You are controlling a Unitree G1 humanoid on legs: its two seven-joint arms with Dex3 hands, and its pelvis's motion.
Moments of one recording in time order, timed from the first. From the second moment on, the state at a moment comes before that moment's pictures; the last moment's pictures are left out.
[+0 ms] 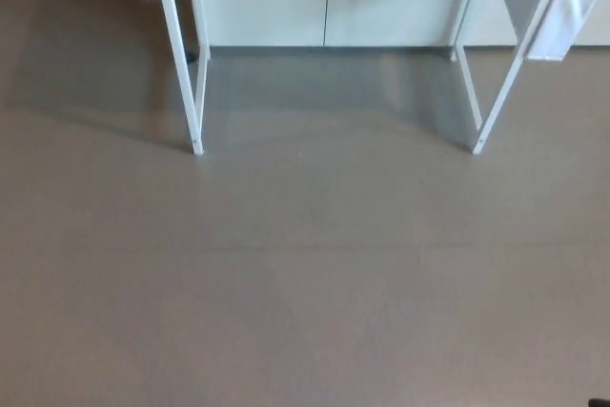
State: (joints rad) left_arm 0.08 0.50 0.20 1.10 -0.02 -0.32 -0.22; right_arm 0.09 -0.35 -0.14 0.95 0.01 -0.27 0.14
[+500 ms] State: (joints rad) left_arm 0.09 0.50 0.20 1.11 -0.01 -0.34 -0.22; right_arm 0.07 -0.36 -0.13 0.96 0.01 -0.27 0.13
